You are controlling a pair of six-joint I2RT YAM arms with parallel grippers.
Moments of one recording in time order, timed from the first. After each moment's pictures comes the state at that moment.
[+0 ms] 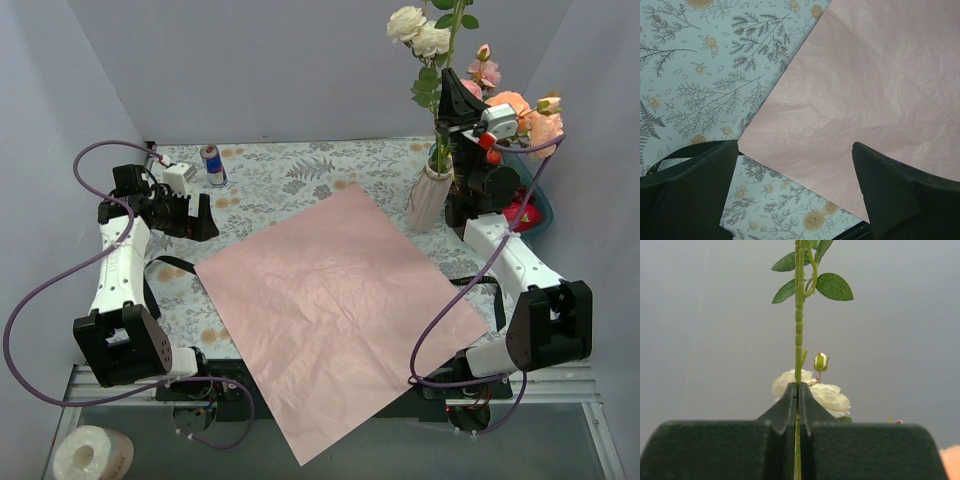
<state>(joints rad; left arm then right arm) 0.24 1.35 1.24 -0.87 0.58 0.37 0.25 1.42 1.09 1.22 -0.09 -0.08</state>
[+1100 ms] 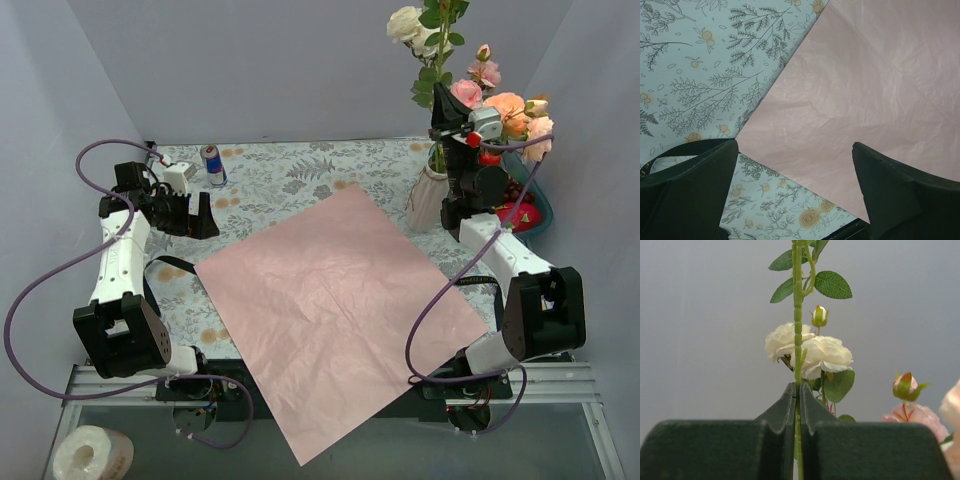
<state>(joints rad) 0.24 1.40 1.27 -0.89 0.58 0.36 0.24 1.48 1.06 1.23 -0.10 -0.07</state>
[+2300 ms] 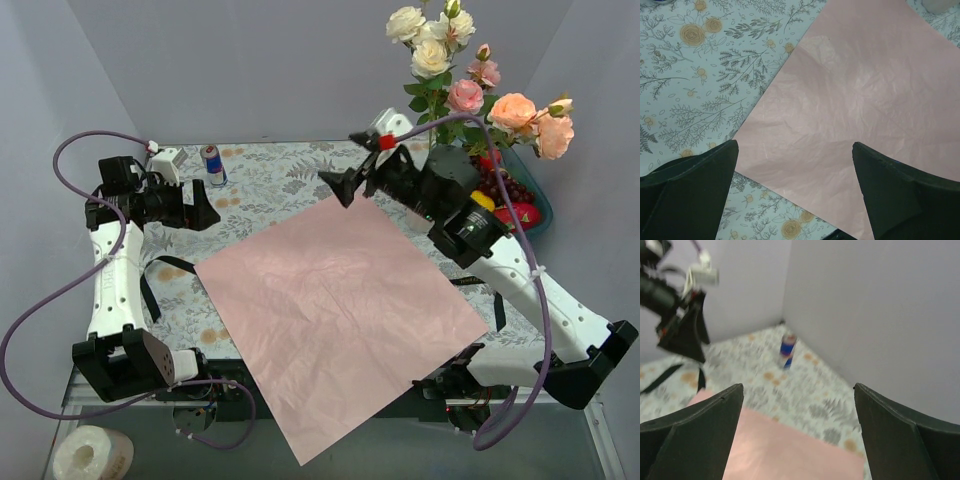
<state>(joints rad) 0.24 1.29 1.34 -0.90 0.68 0.26 0.72 1.21 1.42 0.04 -0.19 -0.17</state>
